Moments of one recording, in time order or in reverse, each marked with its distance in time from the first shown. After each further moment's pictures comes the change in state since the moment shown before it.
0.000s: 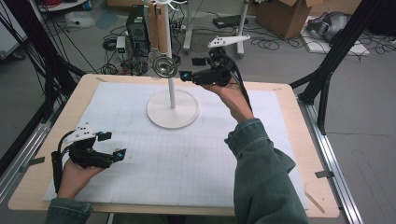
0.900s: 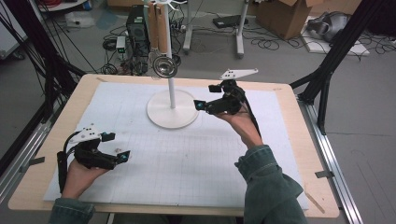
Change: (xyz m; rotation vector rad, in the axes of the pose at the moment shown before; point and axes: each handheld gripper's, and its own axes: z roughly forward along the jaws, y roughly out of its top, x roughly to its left) left arm -0.006 0.000 0.009 0.010 -0.014 0.000; right arm -0.001 -0.082 -0.017 0.076 -0.074 0.064
